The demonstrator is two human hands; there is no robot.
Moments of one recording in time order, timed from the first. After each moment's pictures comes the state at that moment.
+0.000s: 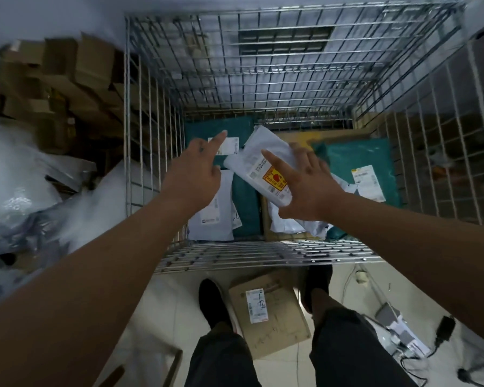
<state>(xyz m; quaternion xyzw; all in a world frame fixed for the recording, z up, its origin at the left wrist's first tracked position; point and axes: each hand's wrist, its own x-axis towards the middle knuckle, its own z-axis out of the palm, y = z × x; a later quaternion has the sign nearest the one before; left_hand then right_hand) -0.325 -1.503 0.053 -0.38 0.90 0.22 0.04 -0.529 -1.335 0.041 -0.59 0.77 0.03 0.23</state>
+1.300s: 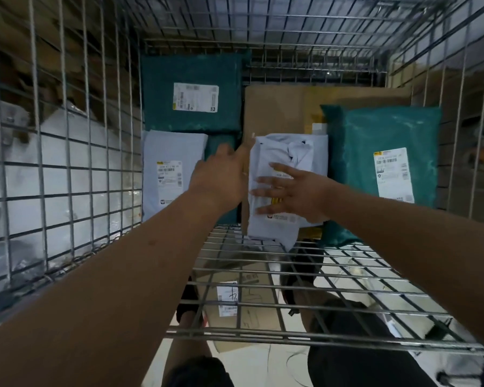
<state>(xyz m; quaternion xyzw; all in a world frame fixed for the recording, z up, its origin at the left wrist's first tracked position) -0.442 -1.446 -0.133 -0.40 0.84 0.29 0.22 -0.630 -1.319 -0.212 -0.91 0.34 0.24 0.10</state>
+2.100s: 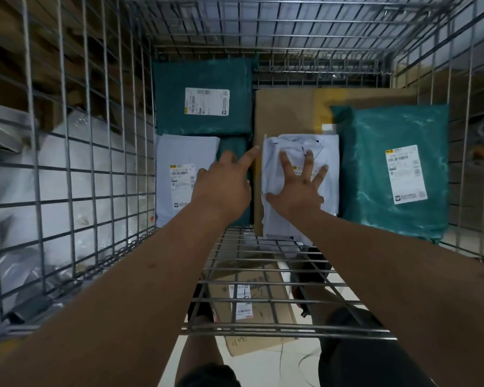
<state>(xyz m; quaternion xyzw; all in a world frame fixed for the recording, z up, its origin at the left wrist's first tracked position) -0.403 -1.450 -0.128 -0.39 0.85 0.28 0.19 -0.536 -1.330 -0.229 -0.31 0.87 0.02 0.37</state>
